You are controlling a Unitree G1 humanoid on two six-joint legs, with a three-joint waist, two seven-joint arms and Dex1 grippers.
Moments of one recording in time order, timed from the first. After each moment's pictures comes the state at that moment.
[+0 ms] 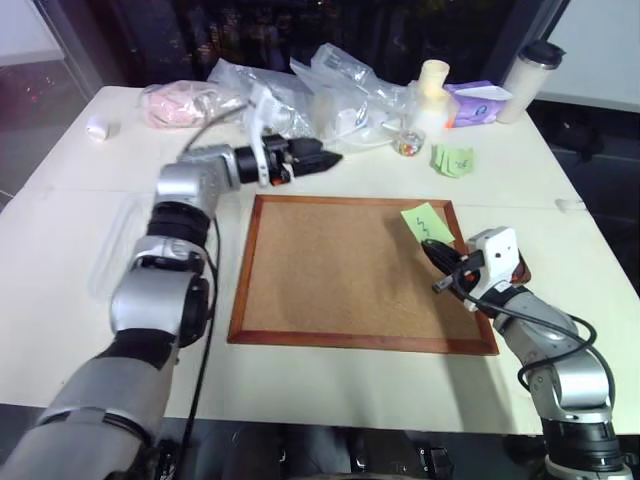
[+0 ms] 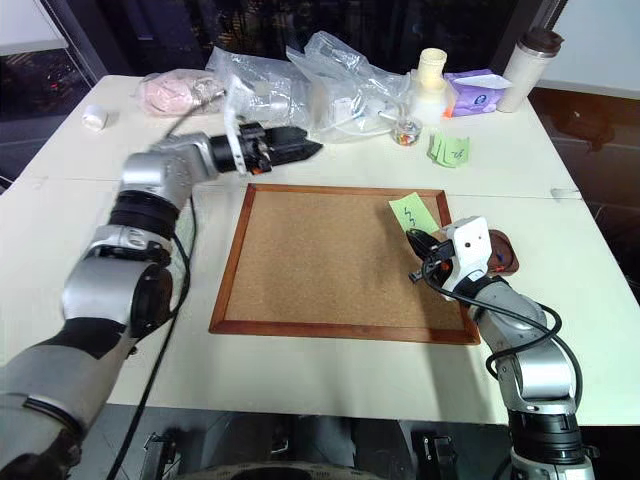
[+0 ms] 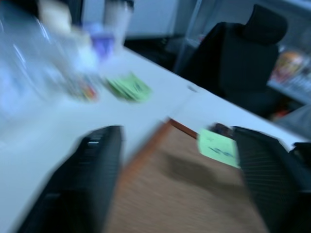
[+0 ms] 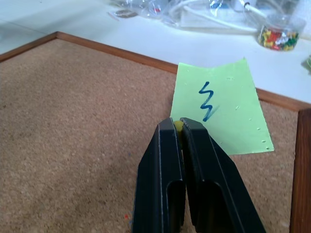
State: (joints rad) left arm -1.23 0.26 0.05 0.95 -0.34 0.55 -1.07; right arm -0.08 -0.47 -0.16 -0.32 0.35 0.41 0.49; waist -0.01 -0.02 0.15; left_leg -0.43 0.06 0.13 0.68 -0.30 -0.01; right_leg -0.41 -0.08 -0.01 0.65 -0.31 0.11
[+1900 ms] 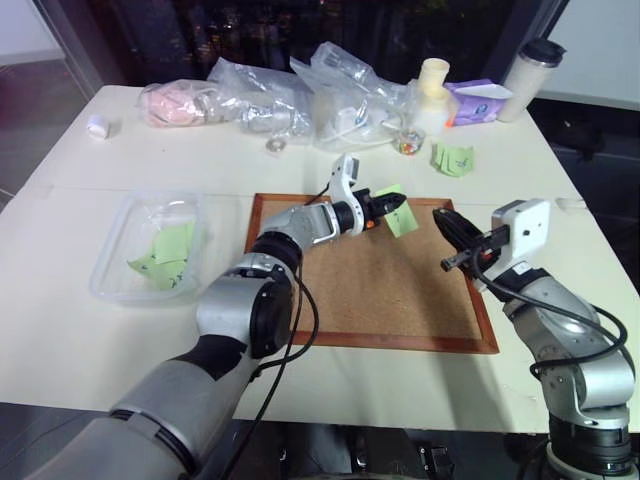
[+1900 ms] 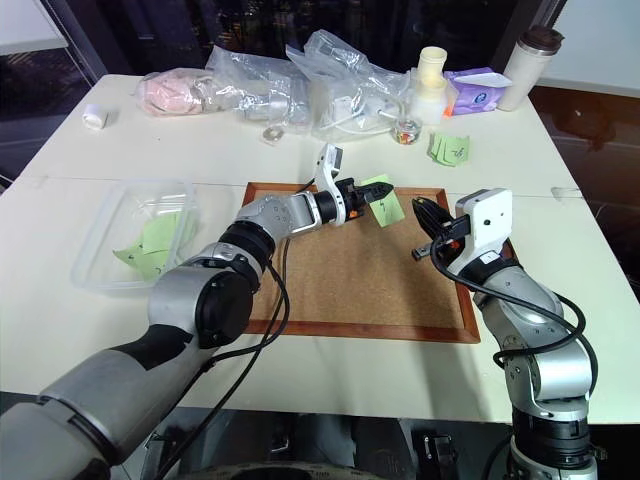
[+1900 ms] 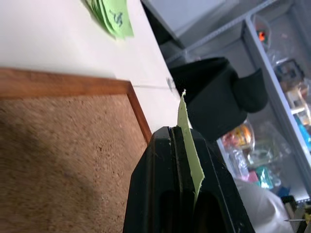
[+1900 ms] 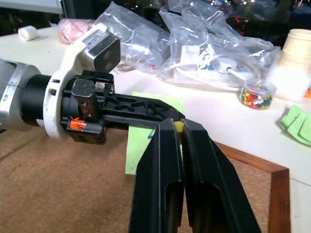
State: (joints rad) left arm -1.29 -0.10 0.39 1.26 -0.44 0.56 -0.63; right arm -0.12 -0.44 -0.25 -0.53 0.47 0.55 0.37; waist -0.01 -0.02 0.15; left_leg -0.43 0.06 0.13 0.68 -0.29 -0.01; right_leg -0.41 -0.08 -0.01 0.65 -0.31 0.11
